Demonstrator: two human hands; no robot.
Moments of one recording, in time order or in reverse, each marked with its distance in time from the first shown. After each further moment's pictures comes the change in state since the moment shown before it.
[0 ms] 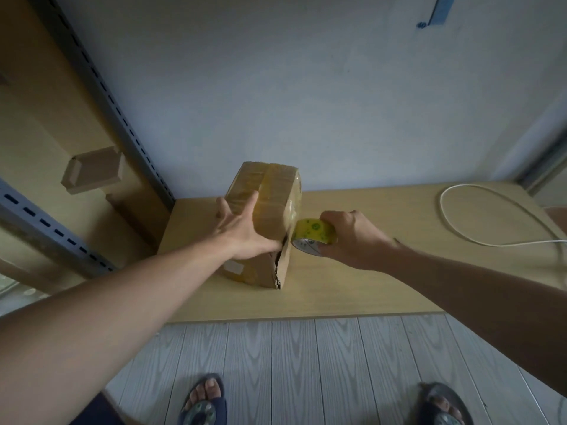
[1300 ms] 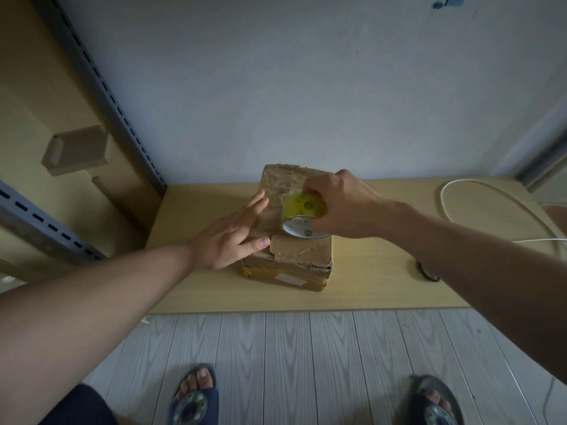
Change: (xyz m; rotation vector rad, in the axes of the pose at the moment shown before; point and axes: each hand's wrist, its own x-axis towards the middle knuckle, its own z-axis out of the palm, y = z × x) left_hand 0.046 -0.071 0.029 0.172 -0.020 0.679; right_hand 0.028 -0.035 -0.041 -0.189 -0.023 -0.107
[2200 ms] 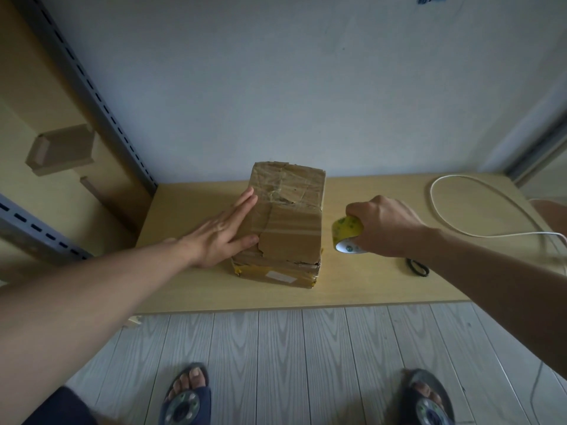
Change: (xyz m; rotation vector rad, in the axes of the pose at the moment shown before) left_hand -0.001 0.009 -0.003 0.002 -0.058 -0.045; right_hand -0.056 0.063 0.020 -0.219 -0.081 0.191
